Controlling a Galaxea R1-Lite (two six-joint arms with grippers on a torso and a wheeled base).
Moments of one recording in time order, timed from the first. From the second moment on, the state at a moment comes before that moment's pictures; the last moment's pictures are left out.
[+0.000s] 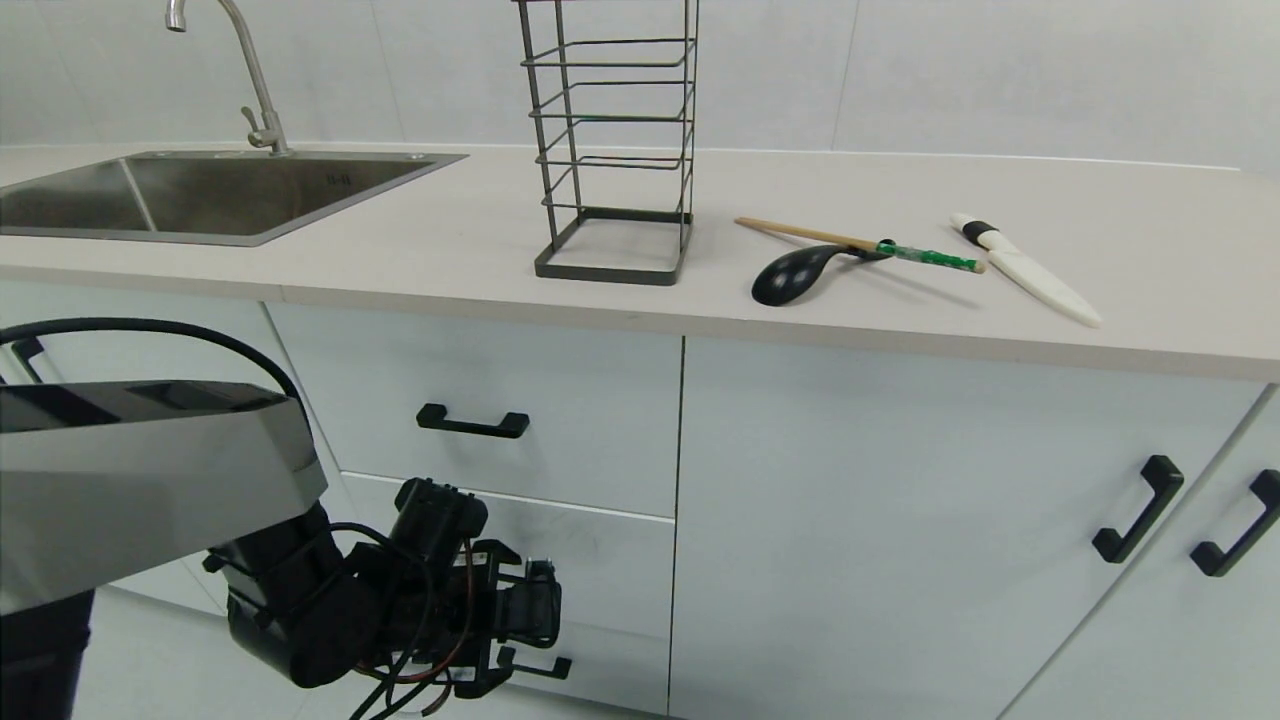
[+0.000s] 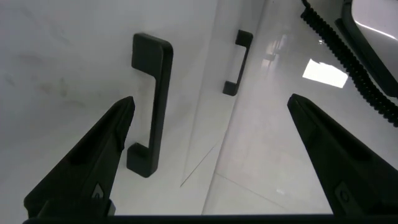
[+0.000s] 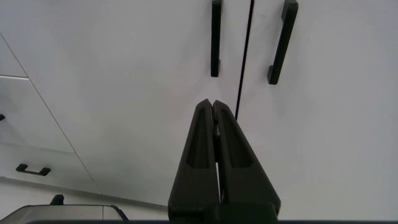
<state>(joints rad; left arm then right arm) -0.41 2.19 -0.57 -0.65 -0.11 1.20 0.00 0.02 0.00 0.00 0.02 0.00</state>
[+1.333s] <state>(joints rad) -0.43 2.07 -0.41 -0.65 -0.11 1.19 0.00 0.02 0.00 0.00 0.02 0.00</state>
